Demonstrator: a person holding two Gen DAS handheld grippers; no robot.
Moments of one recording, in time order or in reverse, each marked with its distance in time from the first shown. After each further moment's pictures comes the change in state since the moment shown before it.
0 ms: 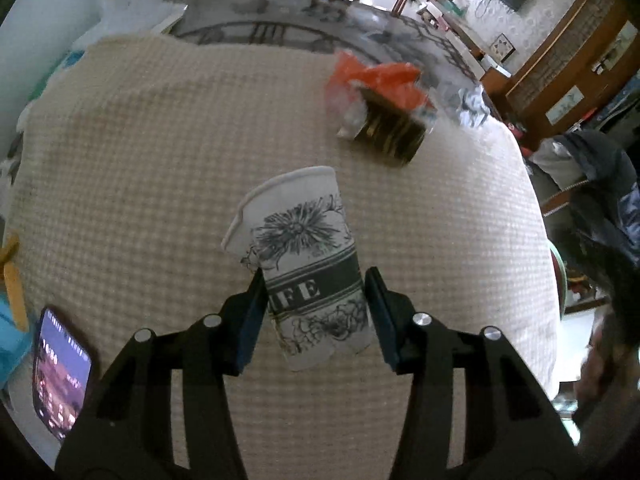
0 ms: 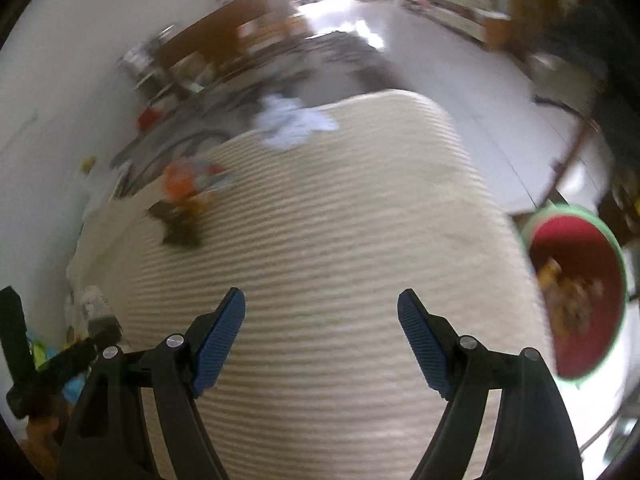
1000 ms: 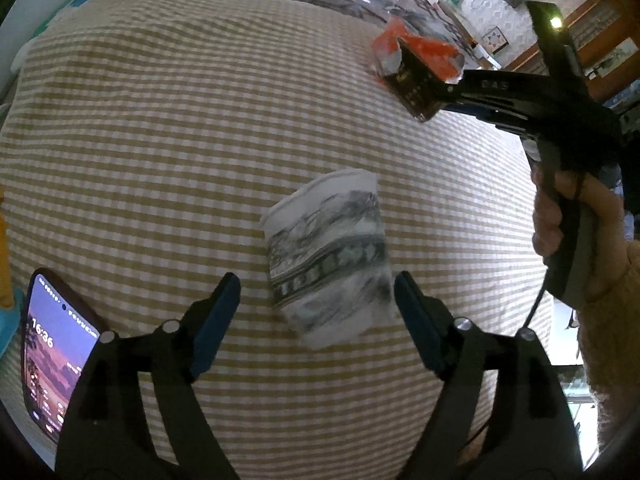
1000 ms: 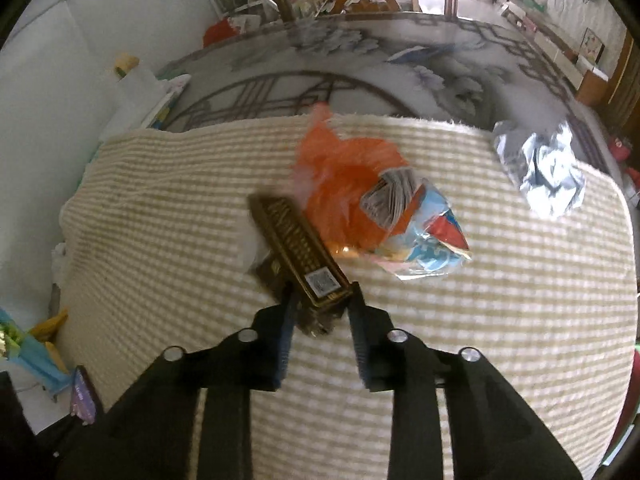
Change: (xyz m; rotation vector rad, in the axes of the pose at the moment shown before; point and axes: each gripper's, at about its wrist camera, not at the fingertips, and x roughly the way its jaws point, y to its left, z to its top) left arm 0.004 0.061 -0.030 -0.032 0.088 -0.104; right arm 0.124 0.143 0.051 -0.267 0.151 0.060
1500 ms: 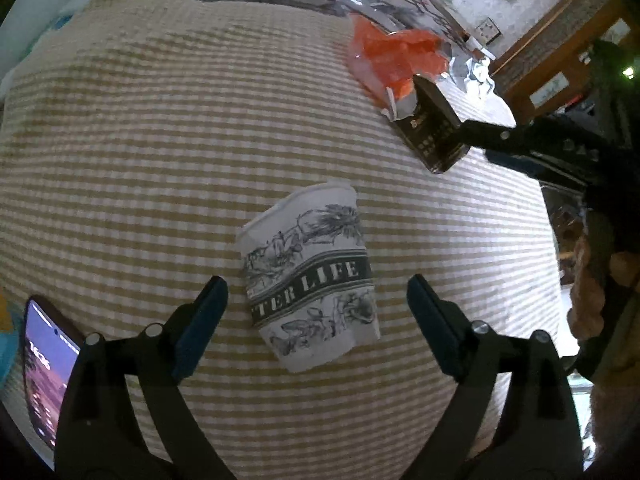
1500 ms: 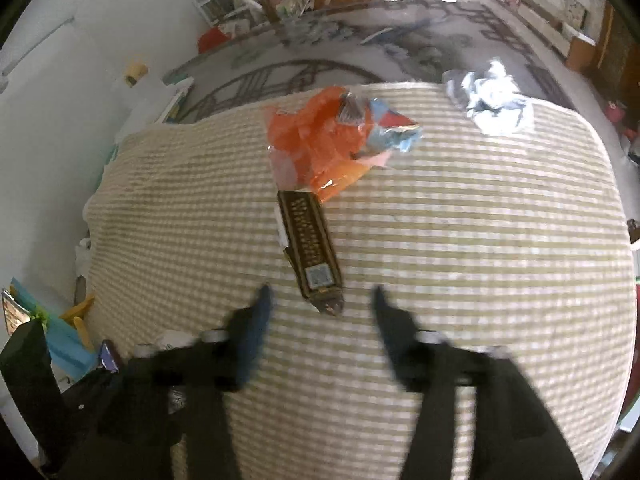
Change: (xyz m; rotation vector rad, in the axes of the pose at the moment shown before) left arm 0.021 -0.032 0.020 0.068 -0.016 0.029; right arm -0.047 -0.008 -0.046 0.088 -0.011 0.000
